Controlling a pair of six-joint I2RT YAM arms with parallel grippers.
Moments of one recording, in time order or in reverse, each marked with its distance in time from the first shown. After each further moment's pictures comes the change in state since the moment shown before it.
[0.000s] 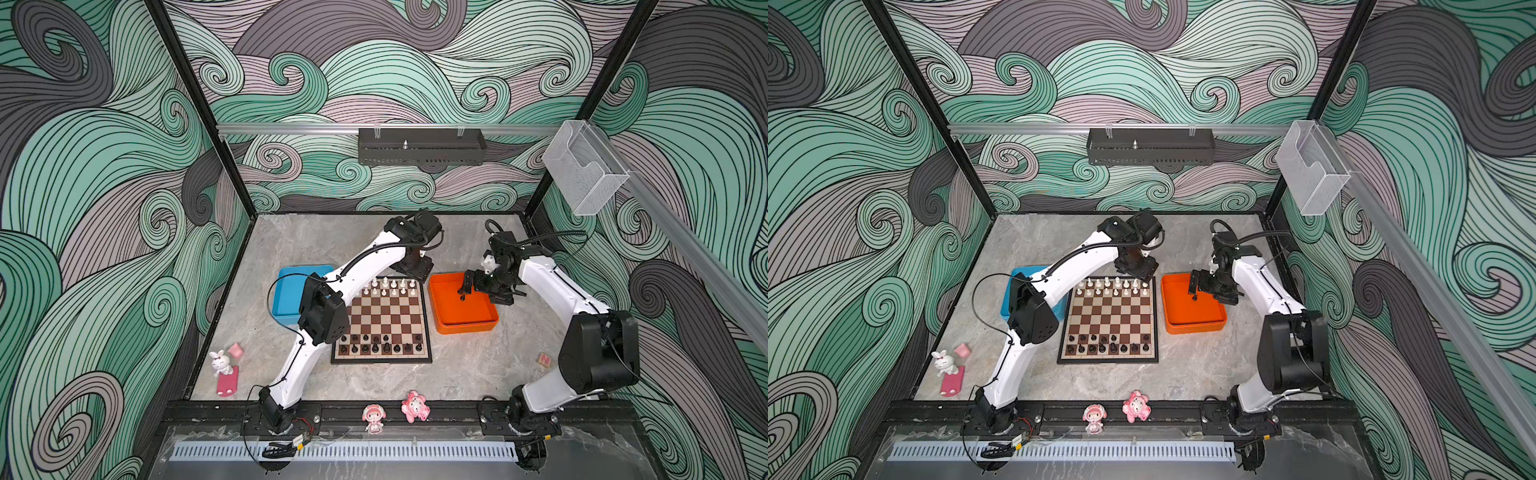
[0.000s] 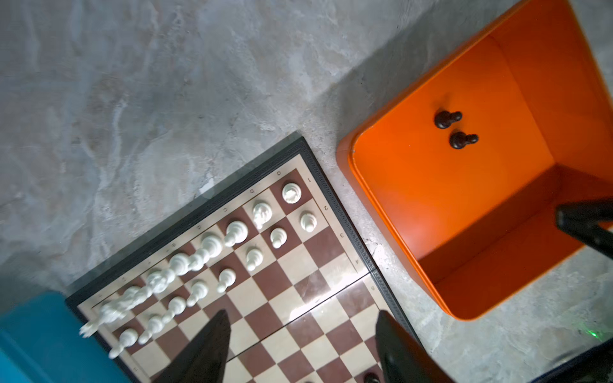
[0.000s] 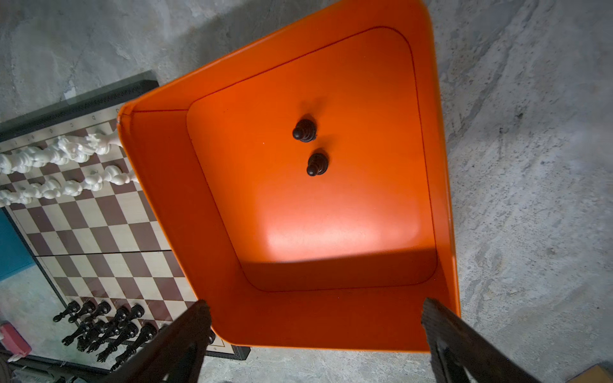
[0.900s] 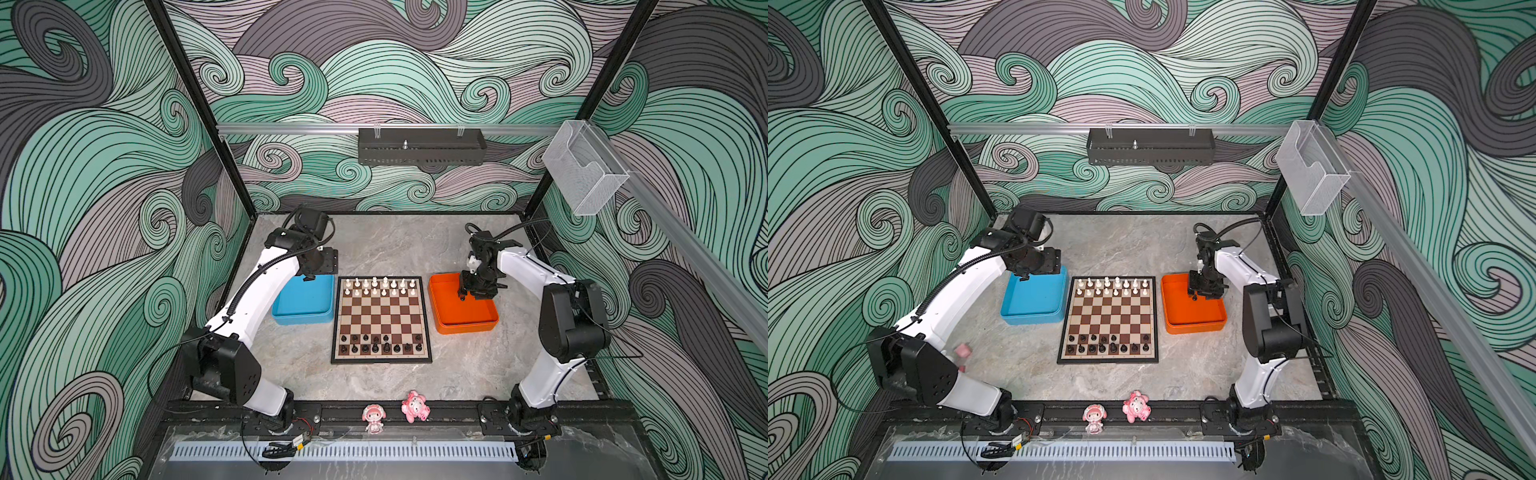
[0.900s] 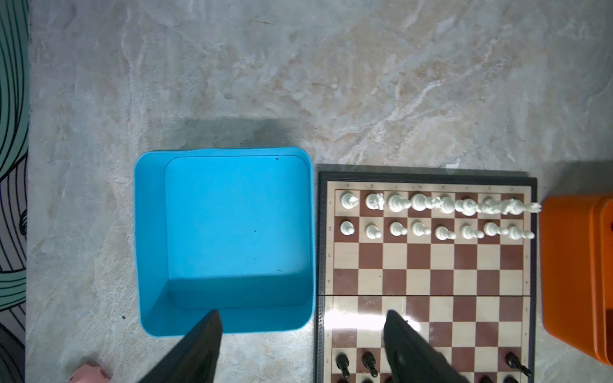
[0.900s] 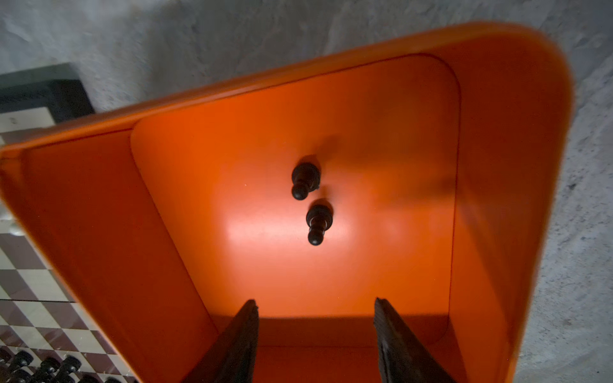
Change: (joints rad) left arm 0.540 -0.719 -0.834 0.242 -0.025 -0.067; right arm 0.072 0.237 0.080 0.048 0.088 -0.047
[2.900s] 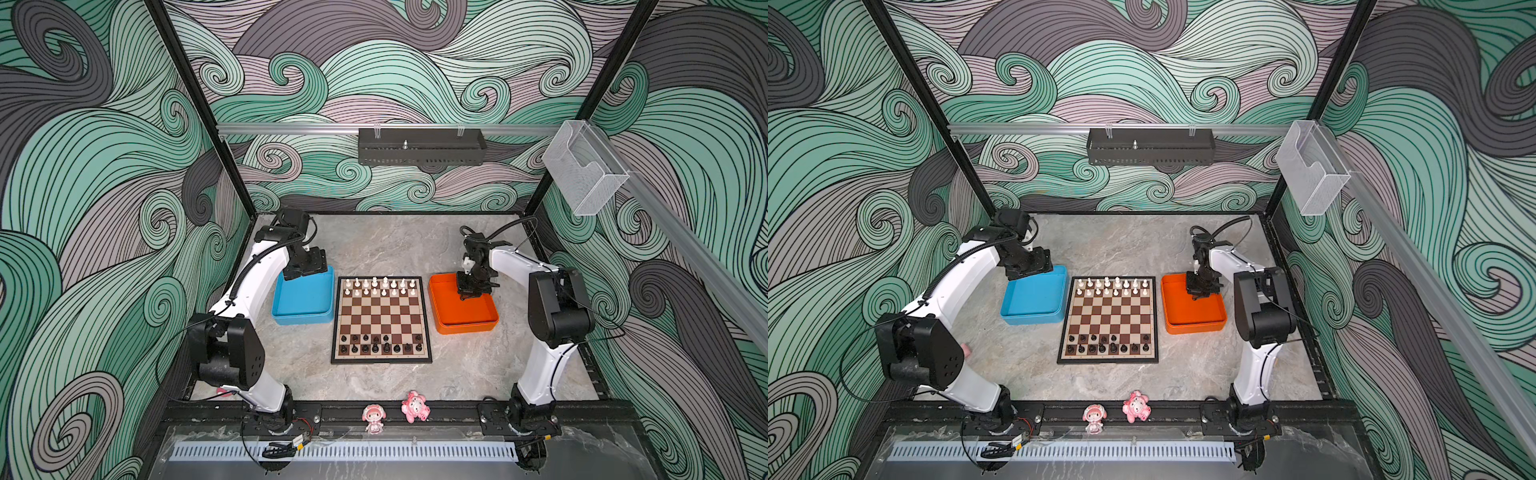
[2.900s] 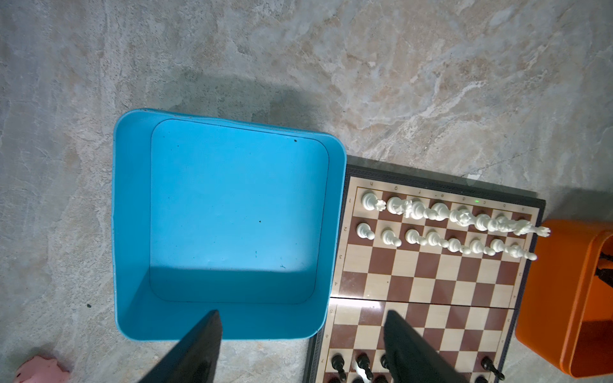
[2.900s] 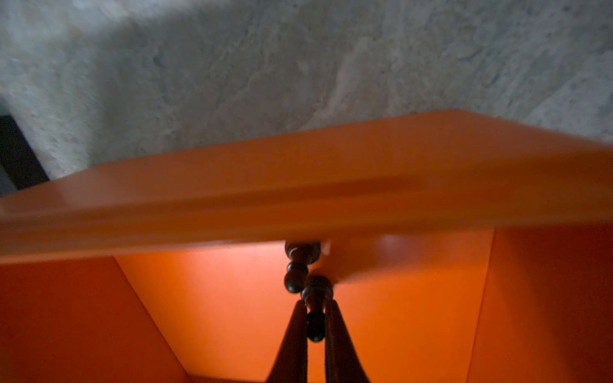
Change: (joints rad) left arm 0.137 0.082 -0.006 -0.011 0.151 -0.015; right arm 0.000 0.107 0.030 0.066 0.005 -0.029
